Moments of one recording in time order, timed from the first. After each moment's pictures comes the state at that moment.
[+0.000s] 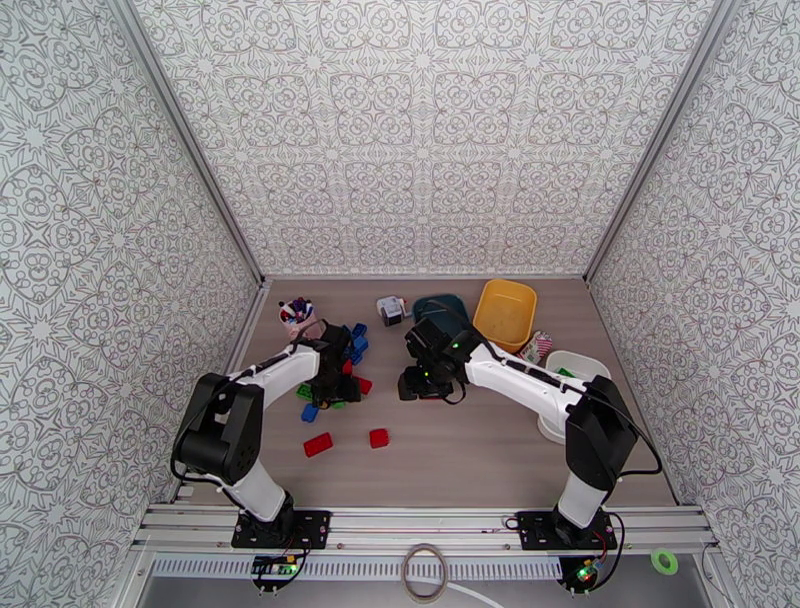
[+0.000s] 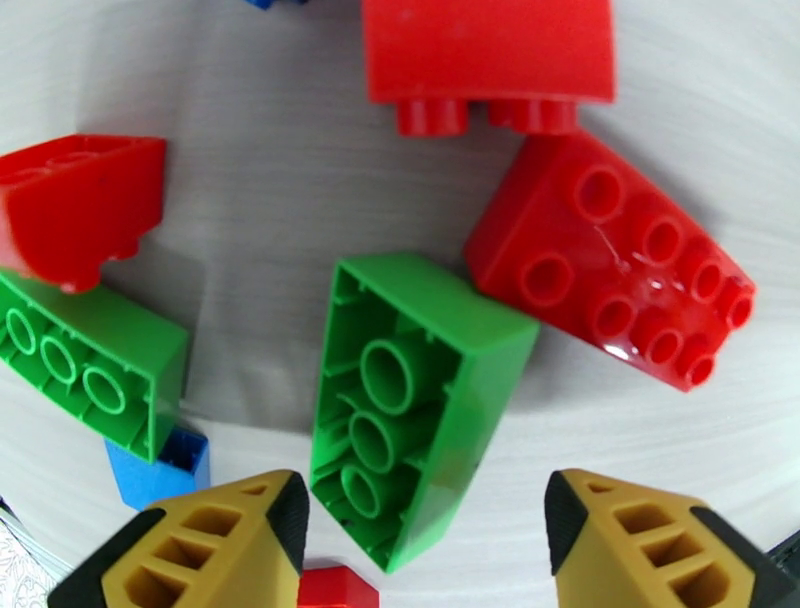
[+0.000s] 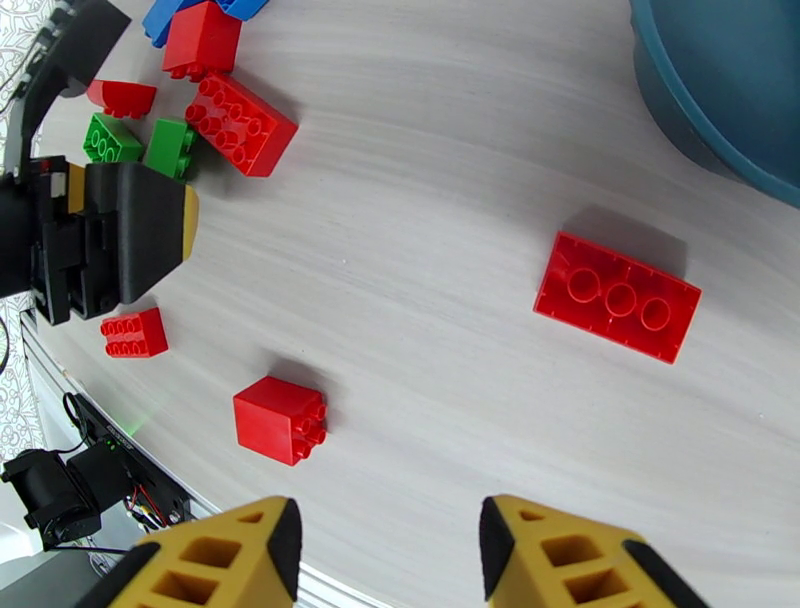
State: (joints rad) left arm -0.29 1.69 1.03 -0.84 0.05 -0.40; right arm 0.82 1.77 1.43 -0.84 -0.19 0.64
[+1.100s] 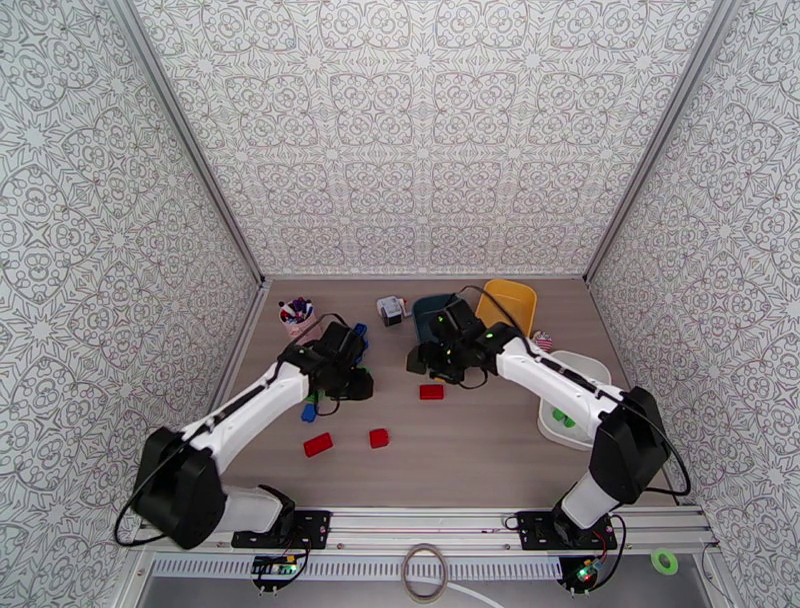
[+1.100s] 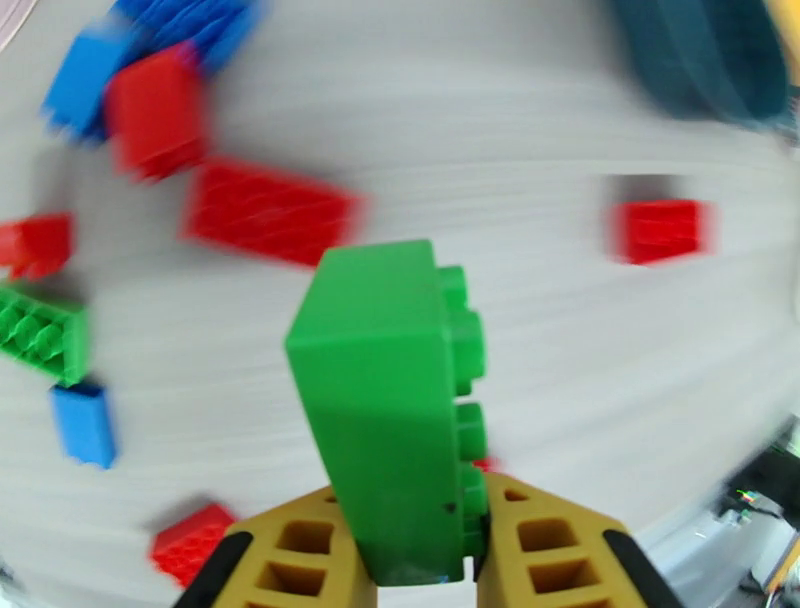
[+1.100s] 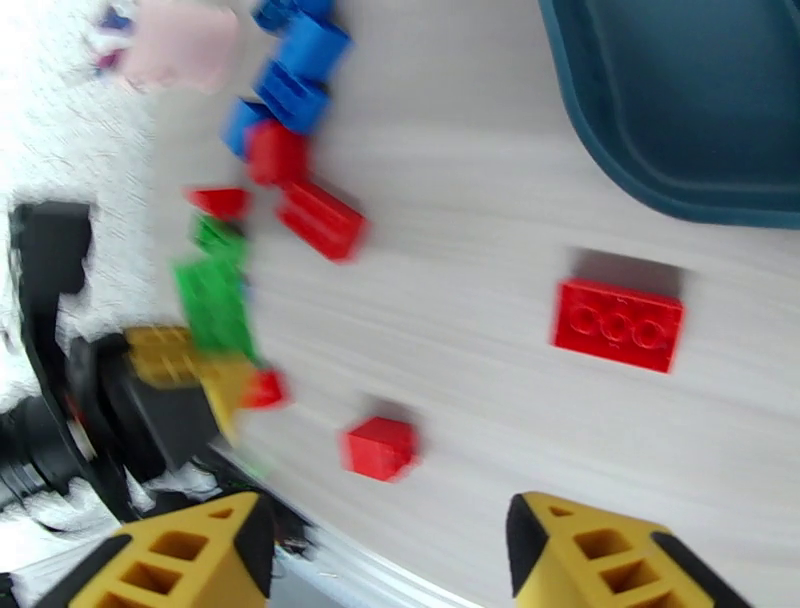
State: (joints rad) left arm -0.49 1.34 1.00 -0.76 0.21 -0.45; right arm 0.65 1.63 1.35 -0.64 -0.41 0.85
